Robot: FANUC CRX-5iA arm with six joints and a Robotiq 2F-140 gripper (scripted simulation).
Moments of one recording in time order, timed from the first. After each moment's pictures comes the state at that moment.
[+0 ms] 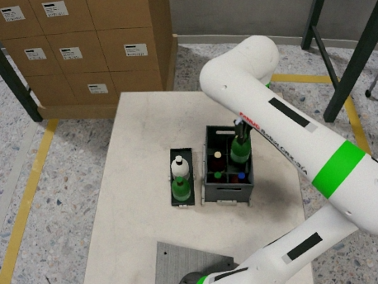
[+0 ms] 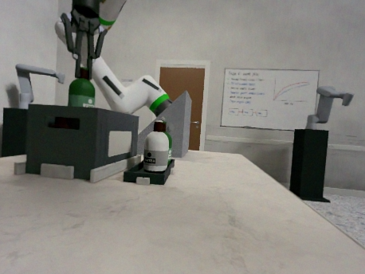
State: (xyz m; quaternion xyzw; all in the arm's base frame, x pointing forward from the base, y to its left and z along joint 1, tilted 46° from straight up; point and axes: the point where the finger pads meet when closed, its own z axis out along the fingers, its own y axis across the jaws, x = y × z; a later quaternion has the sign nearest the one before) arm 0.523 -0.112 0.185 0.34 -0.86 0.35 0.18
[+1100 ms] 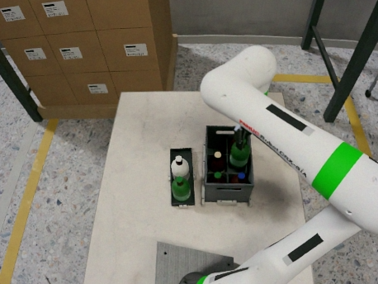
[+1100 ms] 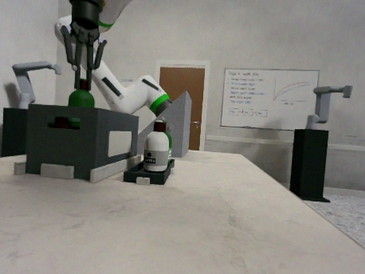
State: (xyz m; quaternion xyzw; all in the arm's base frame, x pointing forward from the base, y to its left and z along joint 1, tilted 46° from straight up) arm 0.521 -0.136 0.162 0.34 -0.86 0.35 0.18
